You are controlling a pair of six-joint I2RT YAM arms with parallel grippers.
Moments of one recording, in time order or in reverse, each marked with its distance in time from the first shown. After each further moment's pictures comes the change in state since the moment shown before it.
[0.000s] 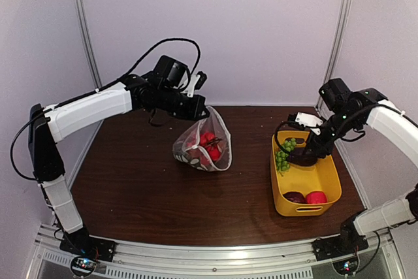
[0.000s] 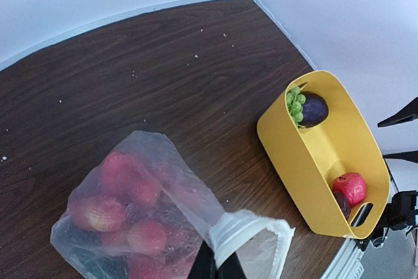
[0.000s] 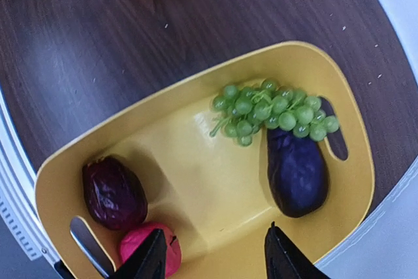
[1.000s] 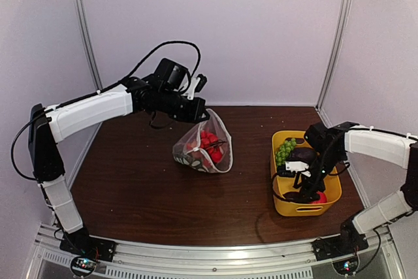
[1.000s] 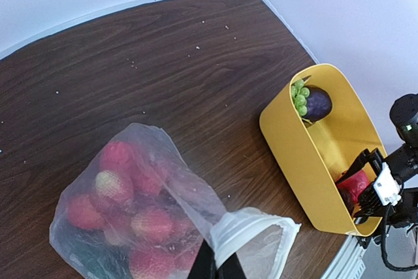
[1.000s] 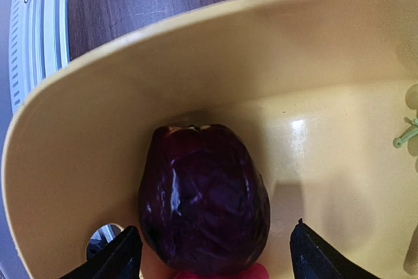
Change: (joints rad) left arm 0.000 0.000 -0.050 0.023 0.007 -0.007; right arm -0.011 0.058 -0.442 0.073 -0.251 -0.296
